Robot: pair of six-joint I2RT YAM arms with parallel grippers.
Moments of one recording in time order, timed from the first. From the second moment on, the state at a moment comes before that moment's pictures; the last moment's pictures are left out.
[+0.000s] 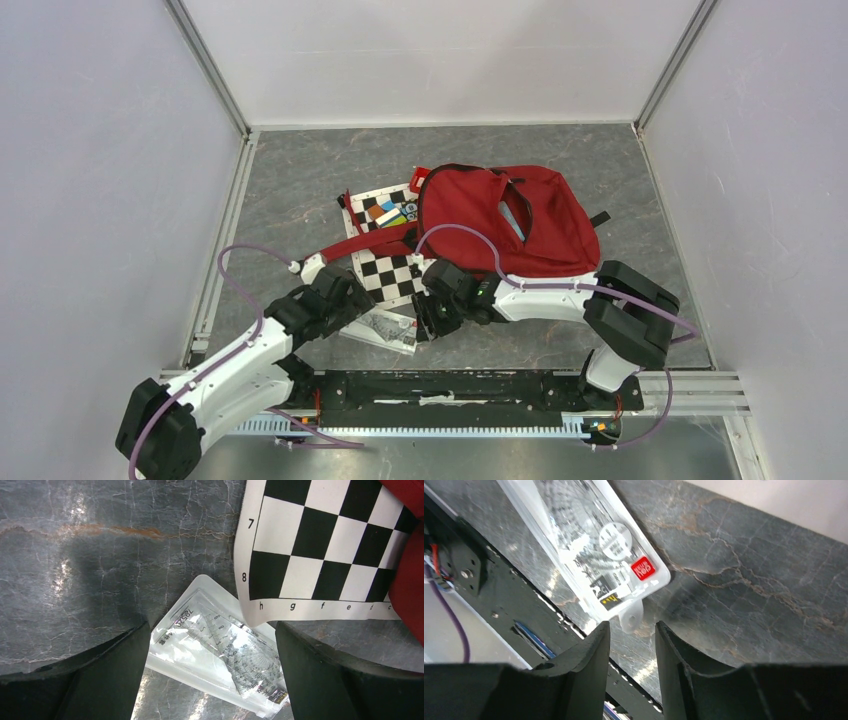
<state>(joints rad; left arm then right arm) -0.59 0.83 0.38 -0.55 -0.25 -1.07 1.08 1.64 0.85 -0.18 -0.18 0.63</state>
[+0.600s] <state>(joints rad) -0.59 0.80 0.36 -0.54 -0.25 -1.07 1.09 1.65 0.81 -0.10 -0.16 0.71</state>
